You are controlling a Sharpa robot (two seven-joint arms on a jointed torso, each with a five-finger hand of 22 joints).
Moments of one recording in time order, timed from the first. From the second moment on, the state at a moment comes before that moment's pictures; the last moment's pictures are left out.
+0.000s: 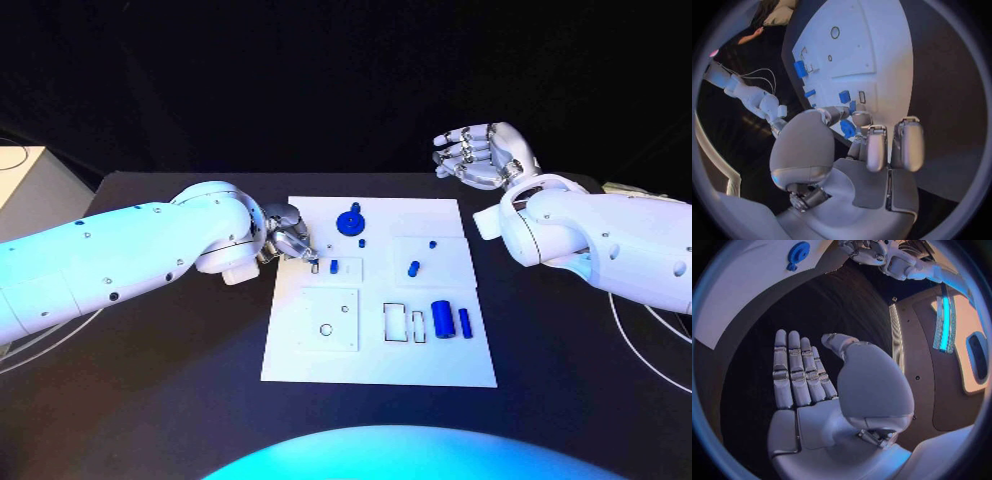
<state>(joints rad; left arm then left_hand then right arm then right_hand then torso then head) 1.28 -0.71 -0.08 1.46 -1.01 0.10 -0.51 1.14 -0.19 0.75 0.21 0.32 0.80 0.07 0.82 0.71 1.21 -0.02 1.16 0.79 1.46 -0.07 1.54 1.31 0.05 1.42 0.04 1.46 1.31 1.28 -0.83 -0.15 1.40 -0.50 -0.67 0.36 1.30 -0.22 0.55 0.13 0.40 0.90 0.22 0.13 0.33 1.15 0.15 0.08 0.06 1.16 0.10 0.14 0.40 0.17 1.11 0.20 0.07 0.25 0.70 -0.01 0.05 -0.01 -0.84</state>
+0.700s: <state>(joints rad) 1.27 -0.69 -0.09 1.45 -1.06 0.12 -0.54 1.10 -0.19 0.77 0.19 0.33 0.81 0.07 0.84 0.71 1.23 -0.03 1.16 0.78 1.47 -0.08 1.55 1.31 0.05 1.44 0.03 1.47 1.31 1.28 -0.83 -0.15 1.40 -0.50 -0.67 0.36 1.29 -0.22 0.55 0.13 0.40 0.90 0.22 0.13 0.33 1.15 0.15 0.08 0.06 1.16 0.10 0.13 0.40 0.17 1.11 0.20 0.07 0.25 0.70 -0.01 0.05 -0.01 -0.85</state>
